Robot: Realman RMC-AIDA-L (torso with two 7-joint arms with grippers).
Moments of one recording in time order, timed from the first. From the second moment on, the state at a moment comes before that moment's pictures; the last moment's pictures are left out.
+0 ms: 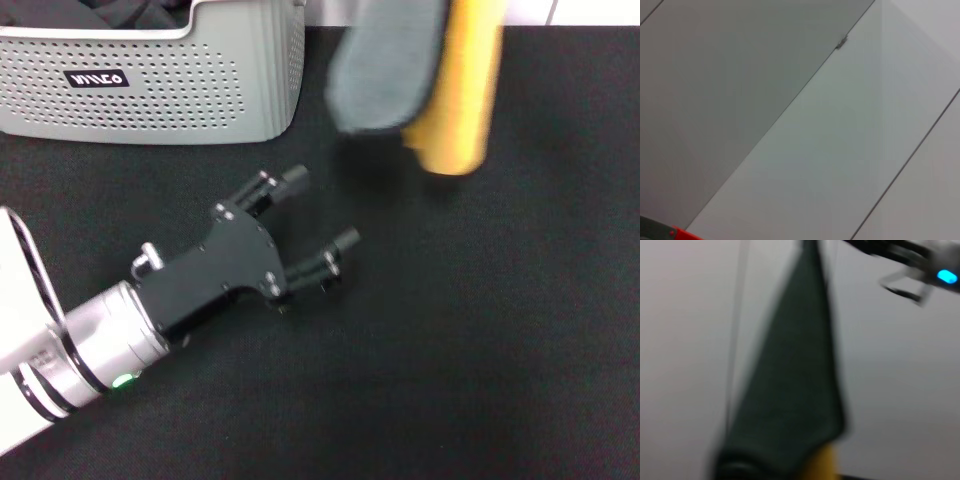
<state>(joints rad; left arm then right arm) -0.35 -2.11 1.46 0.19 0.83 1.56 -0.56 0.32 2.00 -1.42 -1.78 1.69 0.77 -1.79</state>
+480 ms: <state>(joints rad) -0.36 -2.11 1.50 0.19 0.72 1.56 -0.15 0.34 2.00 -1.44 -1.79 1.68 0.75 -1.79</state>
